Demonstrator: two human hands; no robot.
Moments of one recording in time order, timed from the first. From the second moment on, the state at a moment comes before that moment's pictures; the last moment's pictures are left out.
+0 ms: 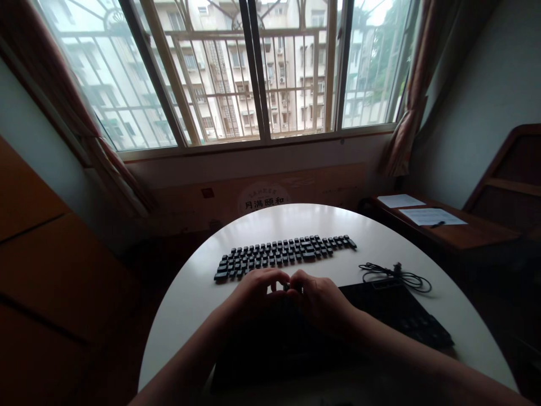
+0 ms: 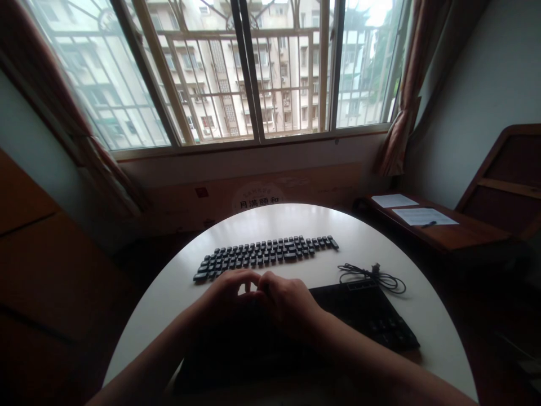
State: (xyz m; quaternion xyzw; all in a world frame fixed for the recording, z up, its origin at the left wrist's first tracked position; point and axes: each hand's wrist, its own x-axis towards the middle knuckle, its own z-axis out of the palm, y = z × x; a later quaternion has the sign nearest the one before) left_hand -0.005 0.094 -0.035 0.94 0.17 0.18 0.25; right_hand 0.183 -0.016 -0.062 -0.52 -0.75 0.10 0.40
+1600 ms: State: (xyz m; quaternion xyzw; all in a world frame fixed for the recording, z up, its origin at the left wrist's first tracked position) left_hand -0.039 0.144 -0.045 0.94 0.32 0.10 -0.02; right_hand 0.188 -0.021 -0.051 -0.49 -0.80 0.04 0.35
